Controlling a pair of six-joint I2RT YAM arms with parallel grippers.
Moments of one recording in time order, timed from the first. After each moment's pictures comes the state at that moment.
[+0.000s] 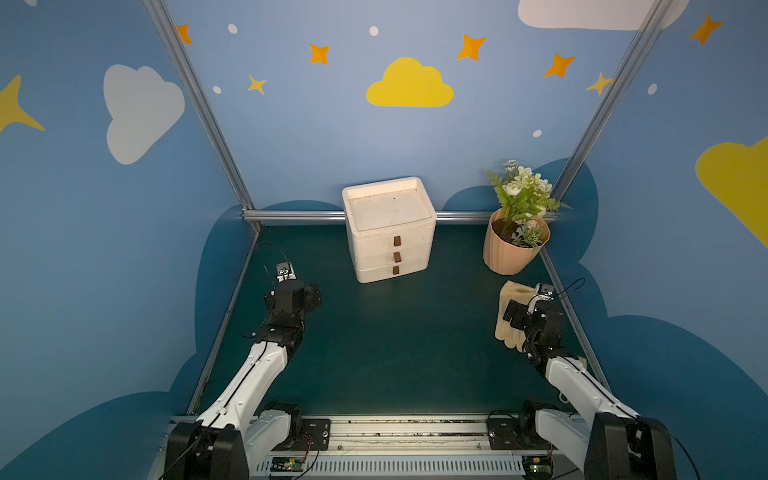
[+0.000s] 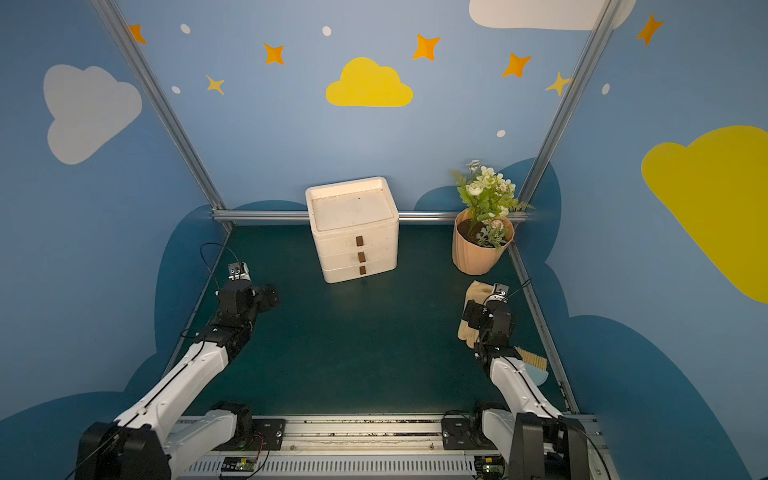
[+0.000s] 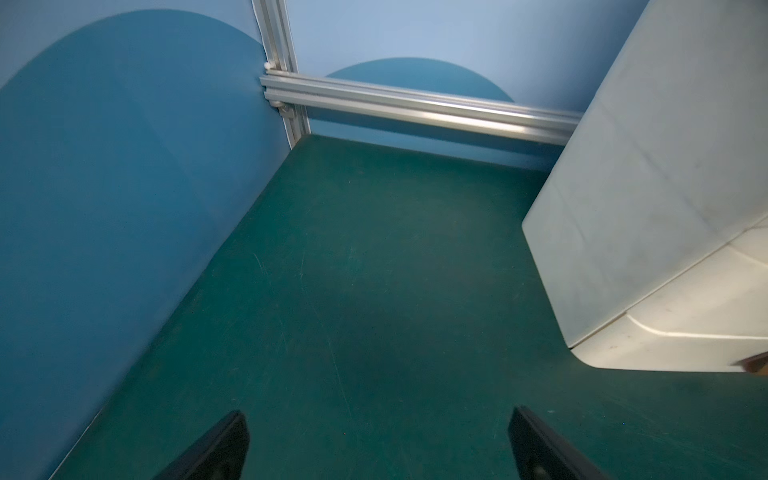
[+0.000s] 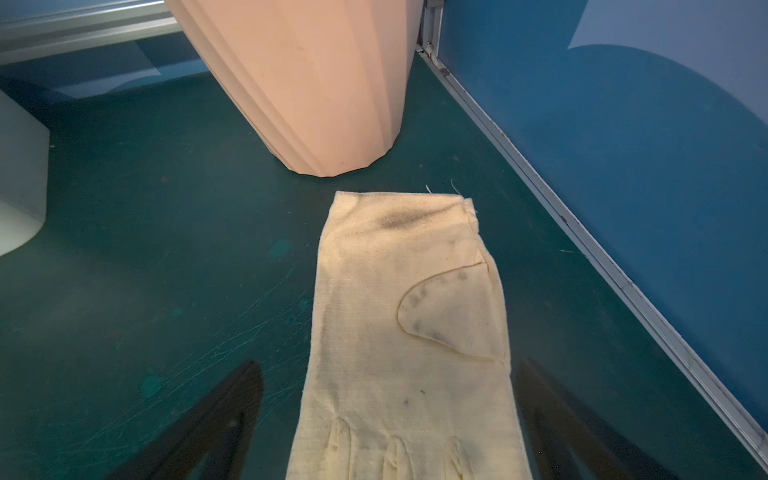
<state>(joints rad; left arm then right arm) -0.11 1.07 0.58 -0.04 -0.37 -0.20 -0.02 1.08 0.34 0.24 0.18 0.13</state>
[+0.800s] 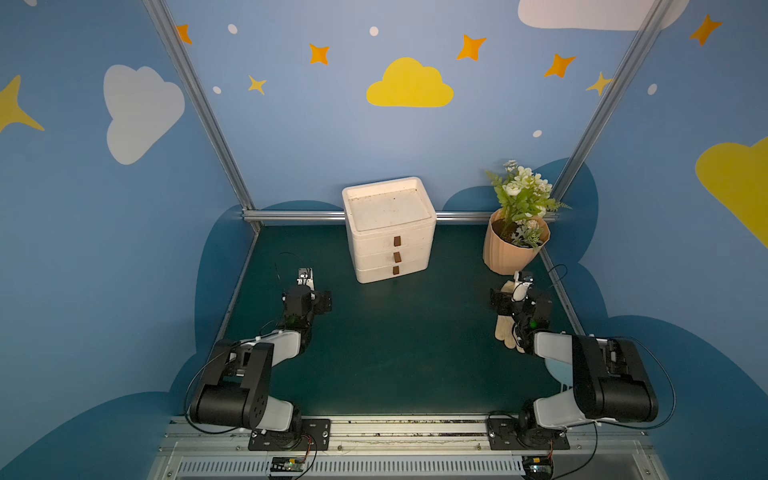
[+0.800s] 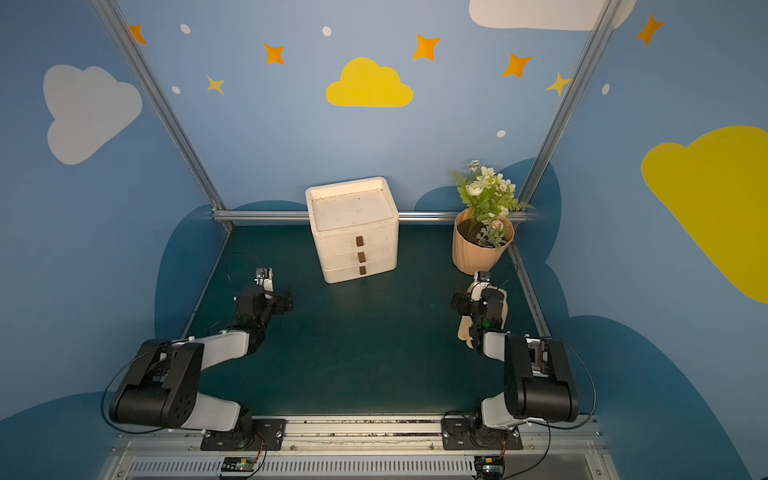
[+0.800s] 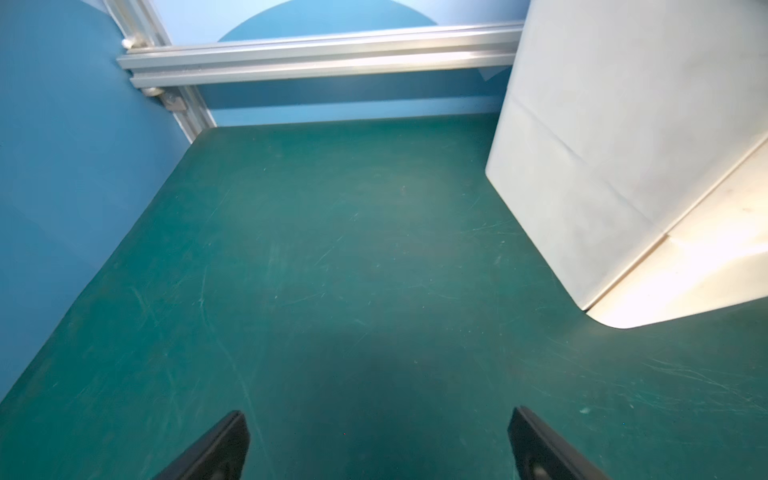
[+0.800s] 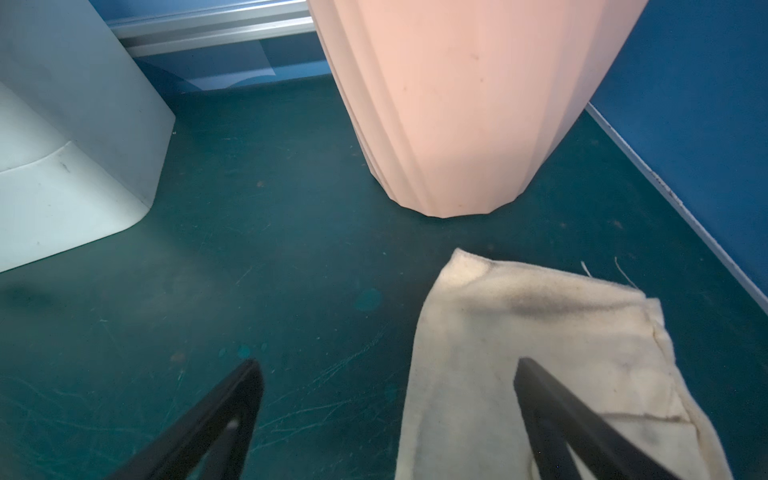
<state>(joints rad) -0.07 1.48 0.43 0.59 -0.15 -0.01 -0.02 1.48 0.42 0.62 -0.08 0.05</state>
